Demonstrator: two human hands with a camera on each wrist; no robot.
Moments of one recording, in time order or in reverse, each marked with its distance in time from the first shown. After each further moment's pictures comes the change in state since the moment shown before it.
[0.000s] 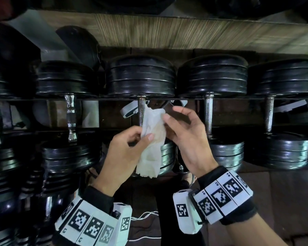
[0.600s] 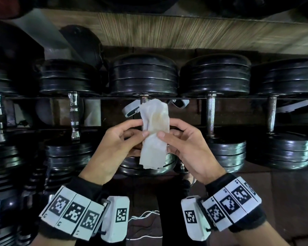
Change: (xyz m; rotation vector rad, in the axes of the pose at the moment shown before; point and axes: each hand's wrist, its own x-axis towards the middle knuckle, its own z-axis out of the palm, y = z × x) left_hand 0.004 0.013 -0.023 -0.266 -0.087 -0.207; right_hand -0.015 0.009 -0.010 -0.038 -0.284 0.013
